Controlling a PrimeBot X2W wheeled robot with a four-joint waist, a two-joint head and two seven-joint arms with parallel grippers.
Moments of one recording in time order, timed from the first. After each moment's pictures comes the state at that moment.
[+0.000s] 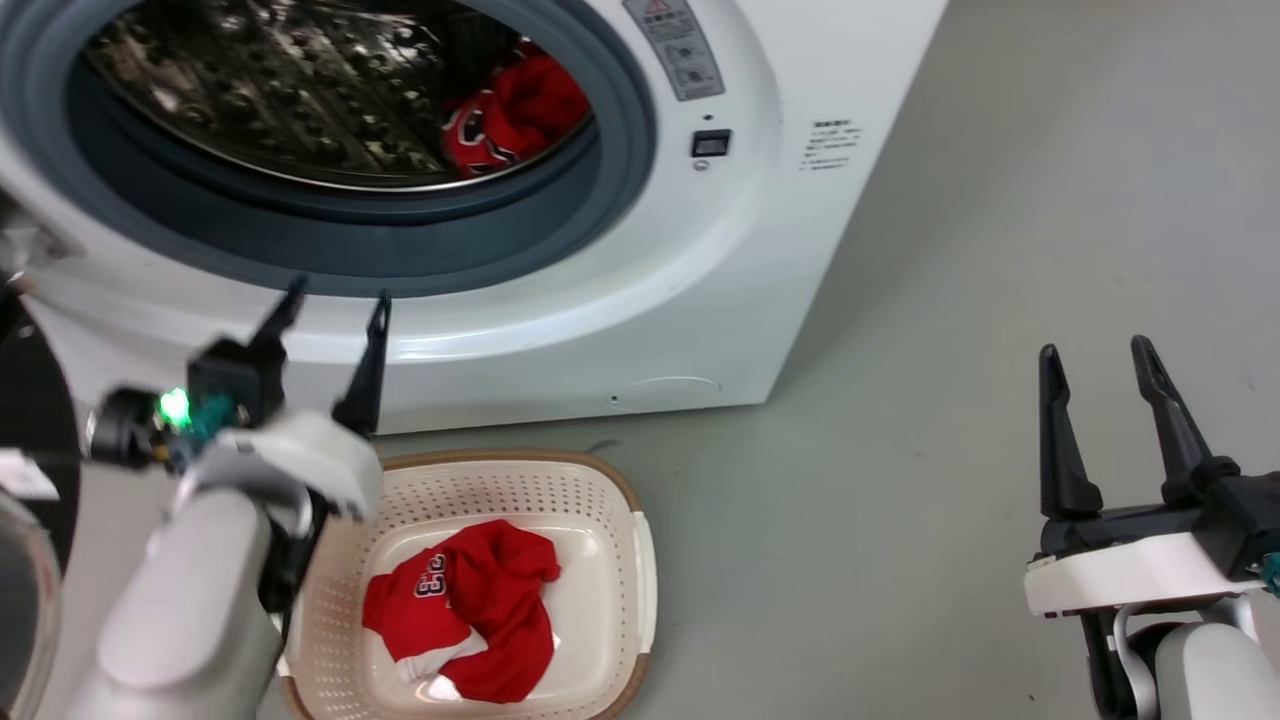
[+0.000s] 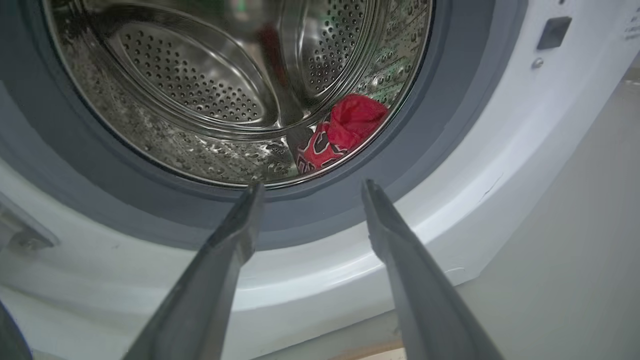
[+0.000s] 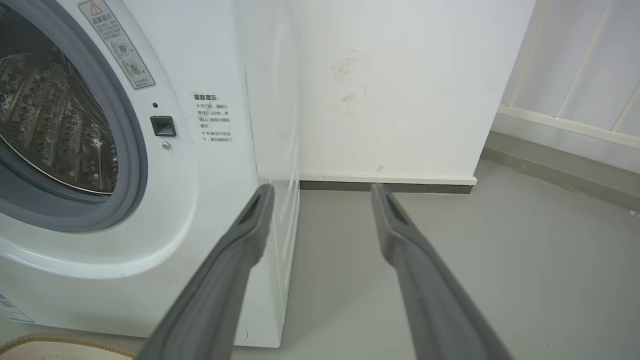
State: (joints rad) left arm -0.47 0.39 -0.31 0.46 -0.32 -0.03 -0.24; right arm -0.13 -0.05 -0.07 0.04 0.03 0.13 -0.26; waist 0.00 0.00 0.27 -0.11
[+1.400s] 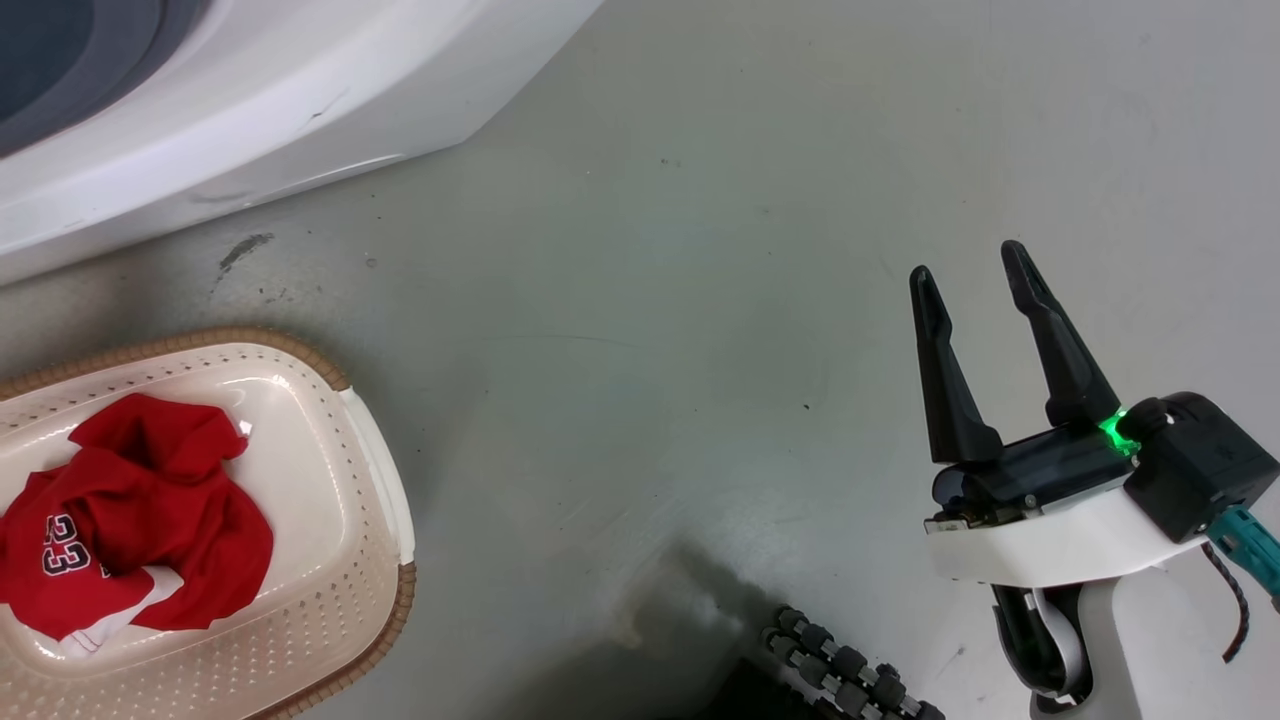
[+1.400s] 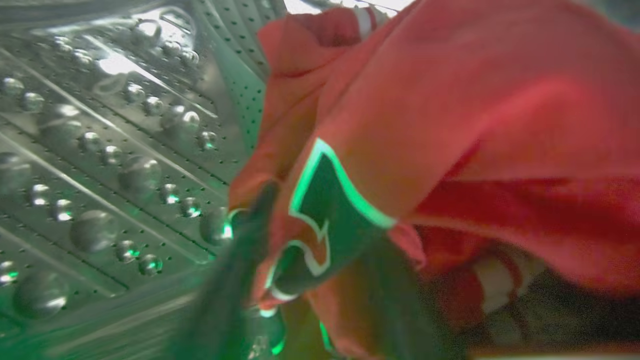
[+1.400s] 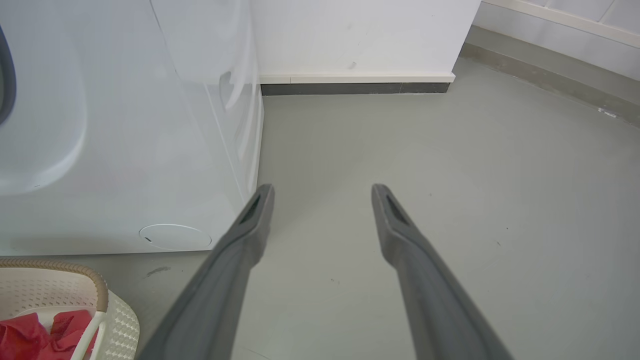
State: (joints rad) left arm -1.48 0.63 -0.40 0.90 -0.34 -0.11 0.59; right arm -0.22 -0.05 0.16 -0.07 0.20 0.13 -0.26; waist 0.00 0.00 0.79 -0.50
